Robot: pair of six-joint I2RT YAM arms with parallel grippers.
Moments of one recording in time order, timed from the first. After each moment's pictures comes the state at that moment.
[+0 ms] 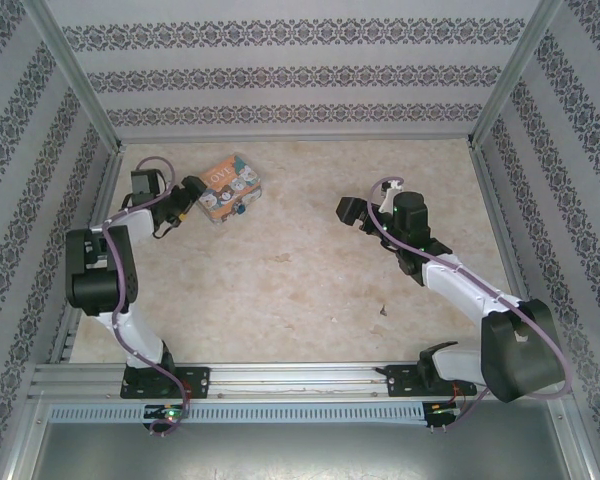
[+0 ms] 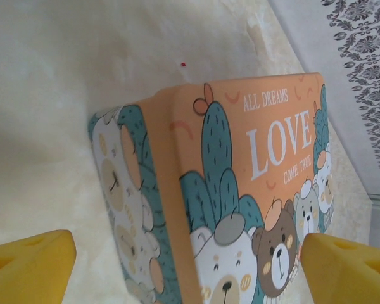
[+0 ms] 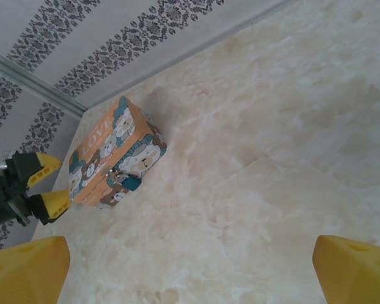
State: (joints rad) left arm 0.18 1.81 1.06 0.01 0.48 -0.75; right arm 0.30 1.28 0.68 0.19 -0.28 0.66
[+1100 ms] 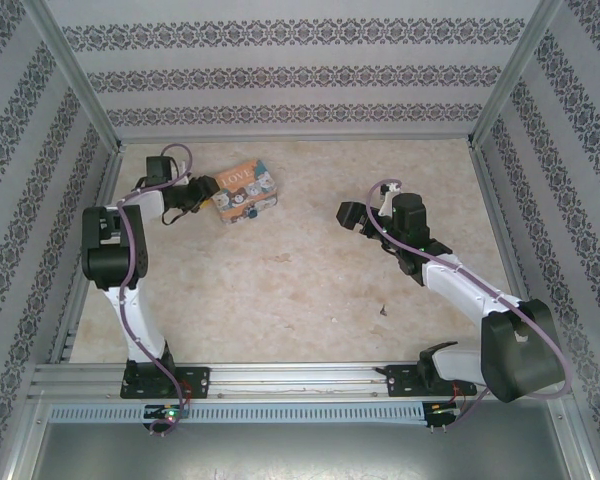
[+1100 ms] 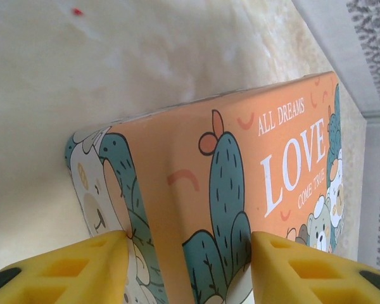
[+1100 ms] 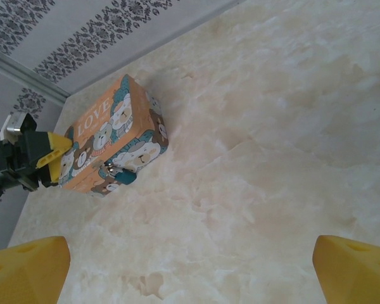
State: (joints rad) left arm 0.12 2.03 1.31 -0.16 0.68 -0.53; right arm 0.30 1.28 0.68 0.13 -0.27 0.63
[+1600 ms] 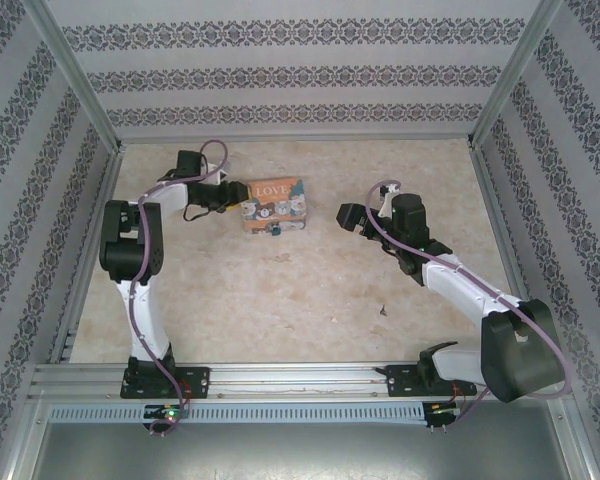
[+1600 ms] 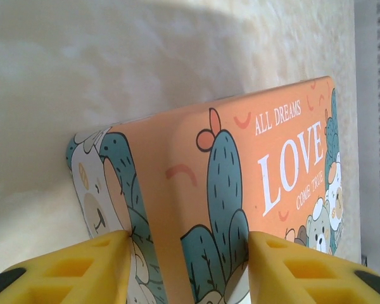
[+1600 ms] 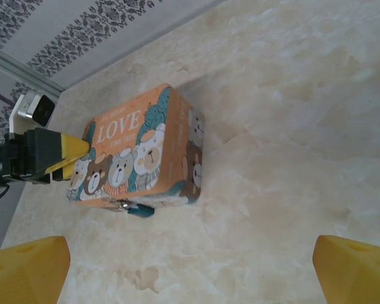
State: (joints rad) left arm -0.03 2.10 1.45 -0.36 0.79 -0.30; right arm 0.30 1.28 0.68 0.10 -0.27 0.62
